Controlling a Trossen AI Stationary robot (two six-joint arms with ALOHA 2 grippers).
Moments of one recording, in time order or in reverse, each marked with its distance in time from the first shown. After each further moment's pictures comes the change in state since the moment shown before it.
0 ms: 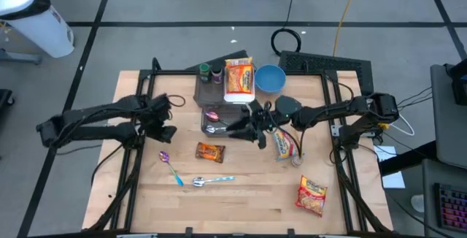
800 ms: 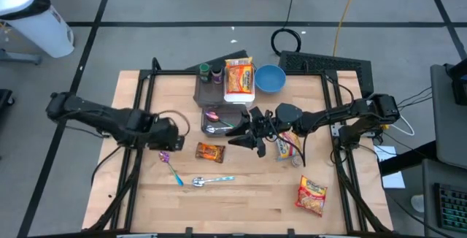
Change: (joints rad) left arm -0.716 0.099 0.291 -0.017 -0.406 -0.904; right arm 0.076 0.000 0.000 -0.001 0.109 -0.059
